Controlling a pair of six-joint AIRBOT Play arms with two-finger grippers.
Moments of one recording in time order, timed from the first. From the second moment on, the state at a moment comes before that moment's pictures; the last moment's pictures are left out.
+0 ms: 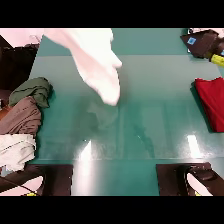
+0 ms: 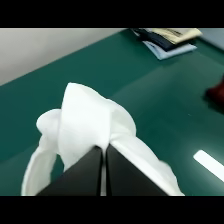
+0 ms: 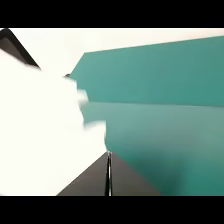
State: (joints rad) left arm -0.21 -1.25 2.04 0.96 -1.15 -1.17; right arm 0.08 -0.81 1.24 -0.86 0.80 1.39
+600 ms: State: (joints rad) left arm -0.28 -1.54 1.87 0.94 -1.25 -1.30; right arm 0.06 -0.78 1.24 -0.86 0.92 1.39
